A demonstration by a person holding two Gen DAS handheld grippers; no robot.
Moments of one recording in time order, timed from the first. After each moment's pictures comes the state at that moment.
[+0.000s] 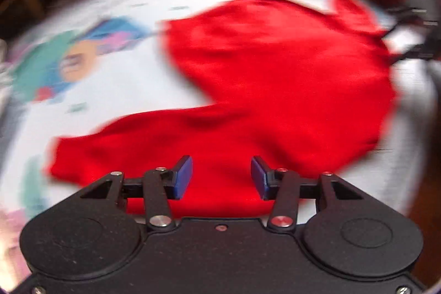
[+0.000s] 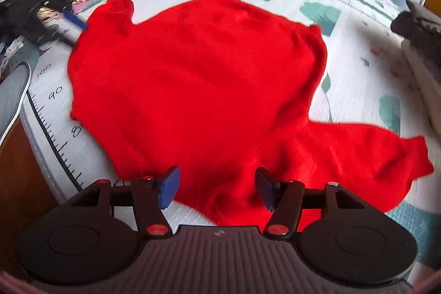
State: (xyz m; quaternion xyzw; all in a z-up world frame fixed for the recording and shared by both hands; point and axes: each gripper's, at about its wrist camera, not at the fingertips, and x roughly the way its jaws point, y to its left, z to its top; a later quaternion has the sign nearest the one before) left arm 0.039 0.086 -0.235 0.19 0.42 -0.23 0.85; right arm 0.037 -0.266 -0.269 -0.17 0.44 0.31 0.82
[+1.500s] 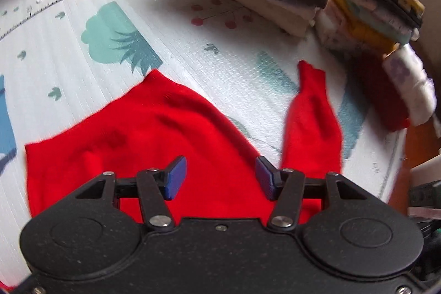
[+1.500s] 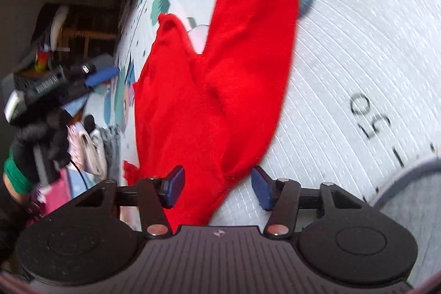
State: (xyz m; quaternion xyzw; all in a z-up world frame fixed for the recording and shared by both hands) left arm 0.202 -0.169 -0.172 0.07 0.54 -0.32 0.78; right arm -0.025 -0.417 -0.334 0.52 0.50 0.13 0.69
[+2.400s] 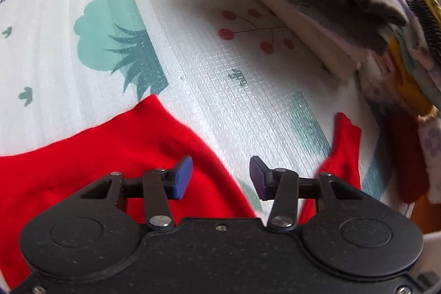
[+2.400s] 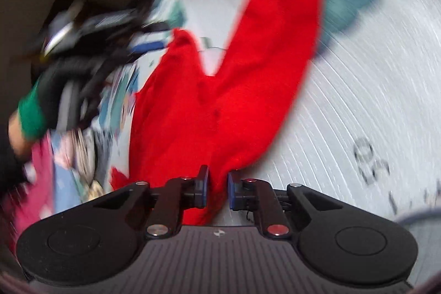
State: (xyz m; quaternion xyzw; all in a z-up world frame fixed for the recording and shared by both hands) left arm 0.273 -0.217 -0.220 -0.02 0.56 -0.25 0.79; right arm -0.036 -0.412 -0.306 0.40 0.45 0.15 0.78
